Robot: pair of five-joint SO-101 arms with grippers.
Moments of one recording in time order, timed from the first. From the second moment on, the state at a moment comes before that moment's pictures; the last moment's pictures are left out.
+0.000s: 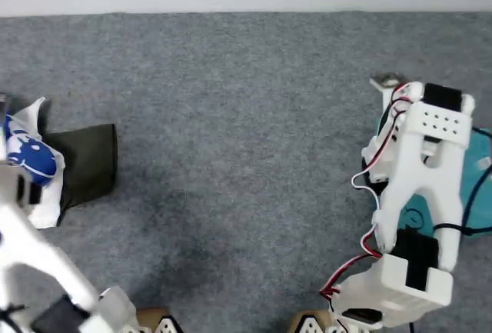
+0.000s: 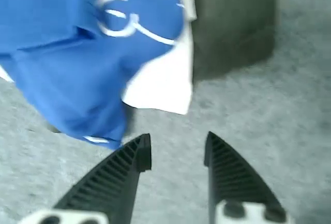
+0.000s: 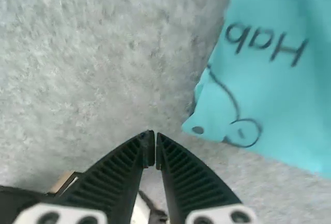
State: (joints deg) left arm -48.4 -16.7 13.5 87.9 -32.5; right arm 13.9 4.0 0.3 100.5 24.5
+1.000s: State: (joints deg) left arm -46.0 36.2 -44.1 92.6 -38.2; right arm 13.9 3.8 5.0 100.5 23.7
